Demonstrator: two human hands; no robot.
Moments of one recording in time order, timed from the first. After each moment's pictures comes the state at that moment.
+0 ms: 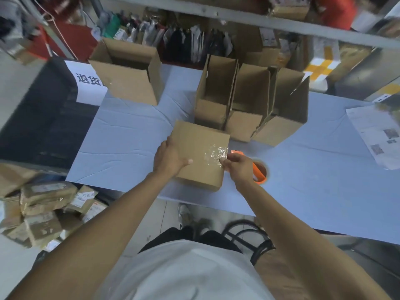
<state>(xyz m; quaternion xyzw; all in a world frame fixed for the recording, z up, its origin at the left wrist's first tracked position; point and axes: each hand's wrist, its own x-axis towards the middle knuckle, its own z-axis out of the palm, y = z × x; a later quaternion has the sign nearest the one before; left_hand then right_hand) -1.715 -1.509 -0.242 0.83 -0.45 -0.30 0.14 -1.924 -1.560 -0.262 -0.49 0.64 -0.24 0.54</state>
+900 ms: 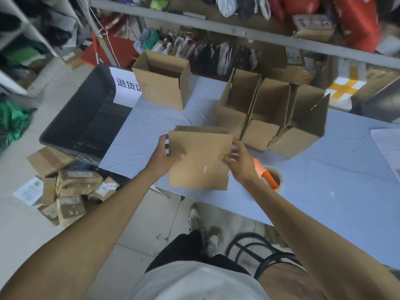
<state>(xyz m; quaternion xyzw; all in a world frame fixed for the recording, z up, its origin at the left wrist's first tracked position) -1.664 -1.446 -0.217 0.73 -0.30 -0.44 0.43 -1.895 -1.556 -0.233 -0.63 0.51 -0.22 0.54</state>
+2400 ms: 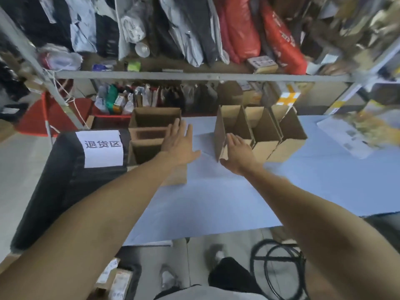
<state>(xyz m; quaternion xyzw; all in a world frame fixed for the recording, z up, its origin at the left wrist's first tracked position) -1.533 -1.585 -0.144 0.66 -0.75 -0.05 0.01 -1.752 -1.589 -0.164 -0.79 0.61 0.00 0.07</state>
